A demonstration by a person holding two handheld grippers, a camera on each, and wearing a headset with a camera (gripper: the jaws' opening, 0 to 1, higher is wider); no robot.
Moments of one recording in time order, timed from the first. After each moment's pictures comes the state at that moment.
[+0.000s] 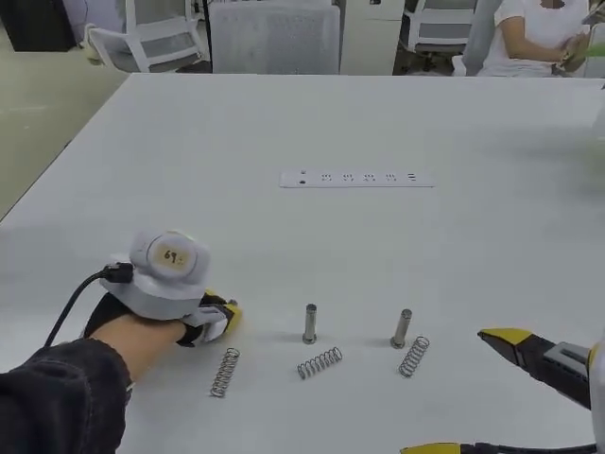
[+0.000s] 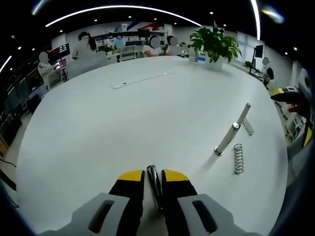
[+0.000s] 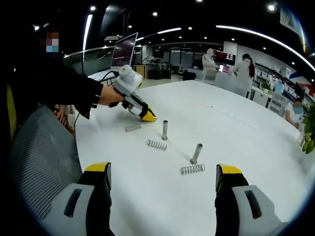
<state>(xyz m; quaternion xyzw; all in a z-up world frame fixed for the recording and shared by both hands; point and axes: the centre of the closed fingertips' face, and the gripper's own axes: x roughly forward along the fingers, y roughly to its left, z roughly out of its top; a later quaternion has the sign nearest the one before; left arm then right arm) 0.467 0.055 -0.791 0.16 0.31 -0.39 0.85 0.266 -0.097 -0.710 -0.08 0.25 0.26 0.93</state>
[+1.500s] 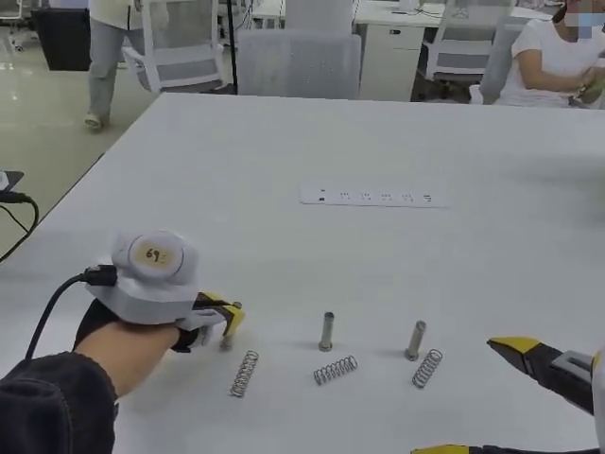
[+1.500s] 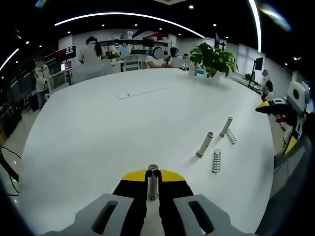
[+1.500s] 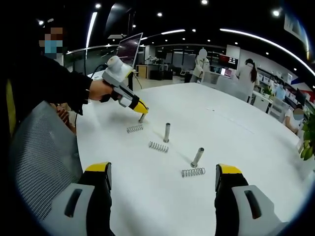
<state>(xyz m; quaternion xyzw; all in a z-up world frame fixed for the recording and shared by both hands) 0.437 0.079 -0.750 0.11 0.29 -0.39 0.87 0.264 -0.093 -0.705 -0.10 0.24 0.27 0.93</state>
